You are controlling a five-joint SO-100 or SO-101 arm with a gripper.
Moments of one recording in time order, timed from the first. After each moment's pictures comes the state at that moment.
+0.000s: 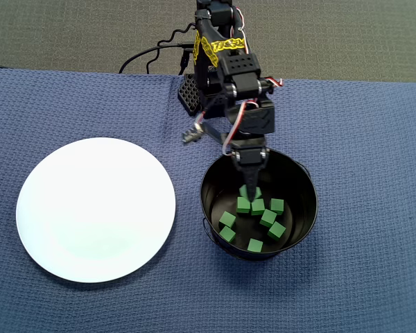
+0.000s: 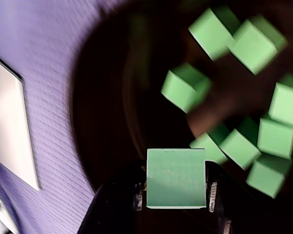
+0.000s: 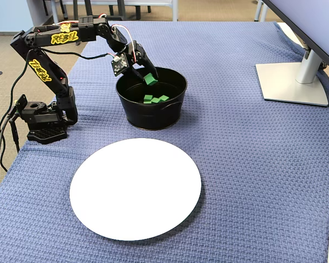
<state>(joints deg) -17.9 115.7 115.2 48.9 7.7</state>
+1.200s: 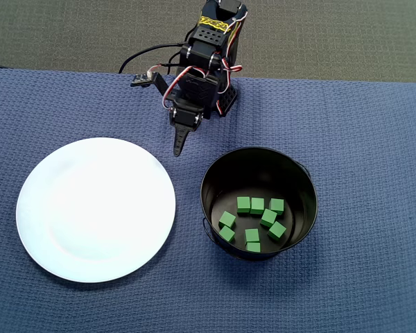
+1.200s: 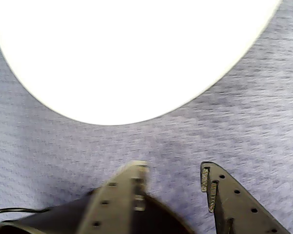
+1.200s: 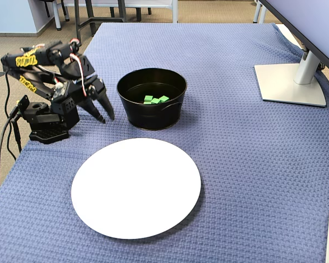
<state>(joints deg) 18.7 162.2 151.4 64.8 -13.5</state>
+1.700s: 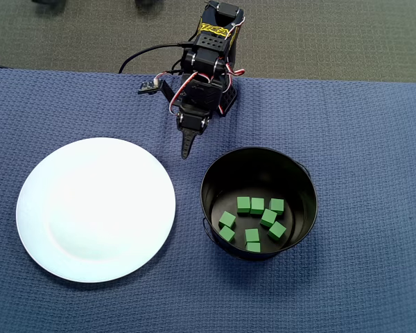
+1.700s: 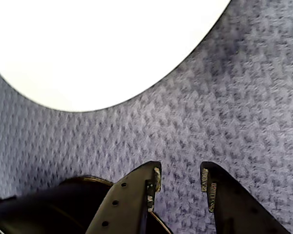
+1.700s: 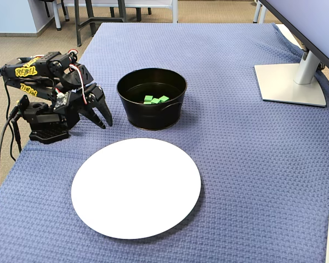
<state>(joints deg) 14.9 171.8 162.2 63.7 -11.6</state>
